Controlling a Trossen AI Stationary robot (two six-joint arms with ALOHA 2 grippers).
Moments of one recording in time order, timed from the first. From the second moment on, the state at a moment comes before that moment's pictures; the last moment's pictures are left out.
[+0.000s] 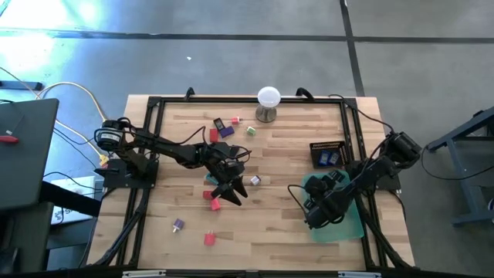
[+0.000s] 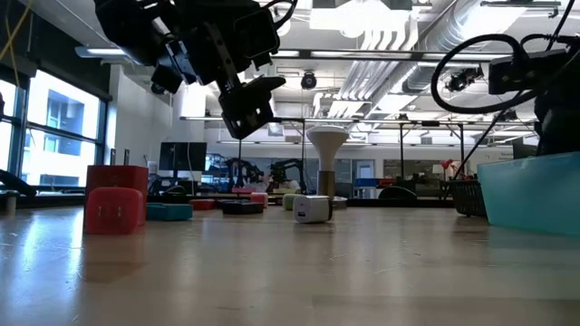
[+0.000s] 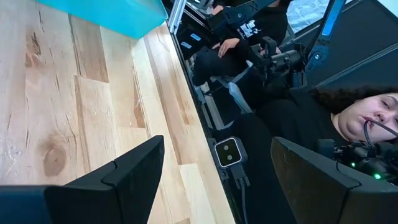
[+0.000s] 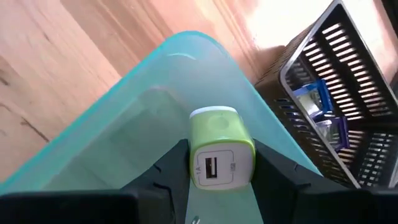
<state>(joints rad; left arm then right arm) -0.01 1.64 0.80 0.52 0.78 -0.59 0.66 1.65 0.90 -1.17 0.53 1.38</state>
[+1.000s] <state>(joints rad) -0.01 1.64 0.80 0.52 0.75 -0.59 0.68 1.65 0.90 -1.21 0.47 1.36</state>
